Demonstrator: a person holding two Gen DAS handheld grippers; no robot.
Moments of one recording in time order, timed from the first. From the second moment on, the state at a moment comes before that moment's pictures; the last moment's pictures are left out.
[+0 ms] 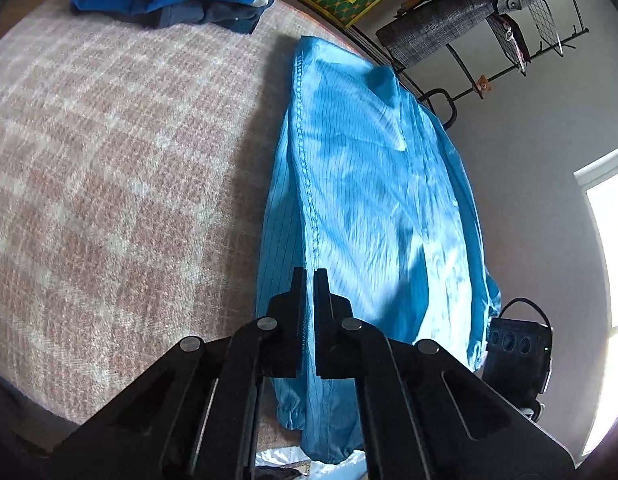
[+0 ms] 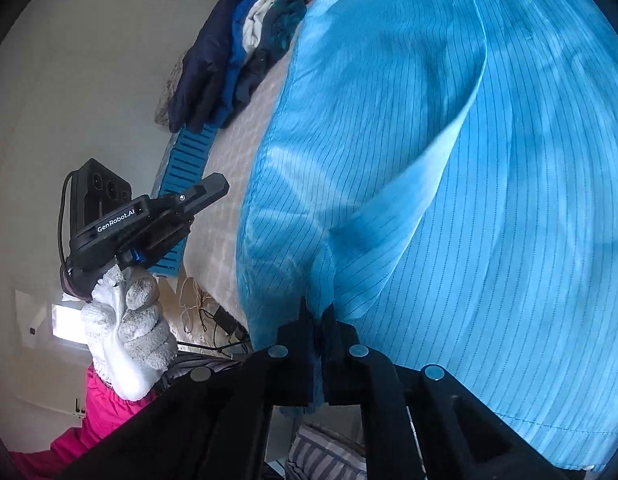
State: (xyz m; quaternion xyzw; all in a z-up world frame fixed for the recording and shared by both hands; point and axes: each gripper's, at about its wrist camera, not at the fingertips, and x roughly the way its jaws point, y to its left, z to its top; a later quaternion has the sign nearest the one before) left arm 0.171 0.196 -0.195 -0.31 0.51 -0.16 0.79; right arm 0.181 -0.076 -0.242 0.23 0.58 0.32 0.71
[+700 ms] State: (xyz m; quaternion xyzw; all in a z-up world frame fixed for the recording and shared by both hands) left arm 0.168 0.177 -0.187 -0.27 0.51 -0.17 0.80; right arm 0.174 -0.099 -0.236 0.33 0.57 0.34 0.67
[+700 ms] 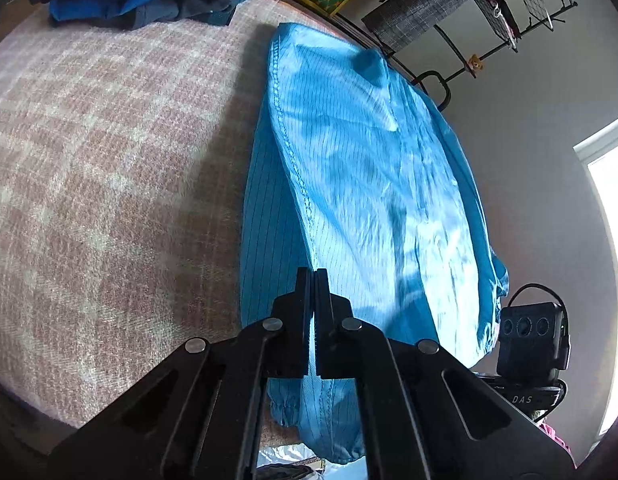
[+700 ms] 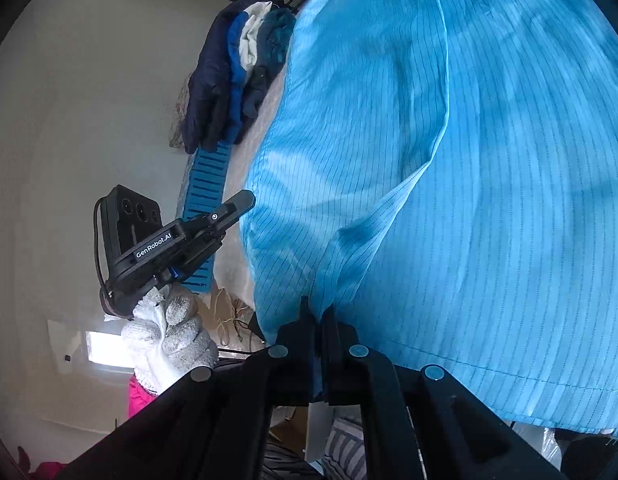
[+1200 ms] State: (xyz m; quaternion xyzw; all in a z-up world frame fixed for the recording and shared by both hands) left arm 0.178 0.179 -0.158 -0.14 0.50 -0.10 0.85; right arm 0.175 -0.083 -0.196 0.14 0.56 0.31 0.76
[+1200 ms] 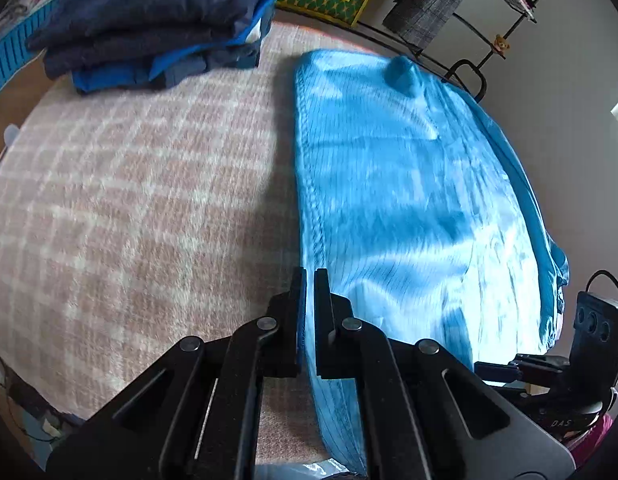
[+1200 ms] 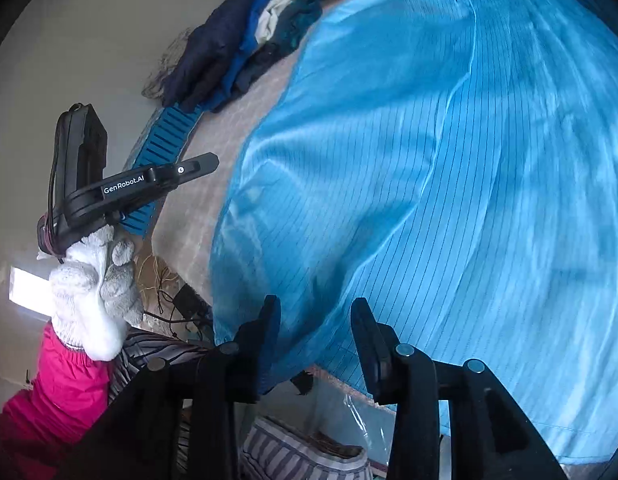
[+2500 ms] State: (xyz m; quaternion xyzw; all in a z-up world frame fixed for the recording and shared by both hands) left arm 0.483 0.103 -0.228 -0.12 0.46 -0.18 0.86; right arm 0.686 -0.169 -0.182 0.13 0.48 0.16 0.85
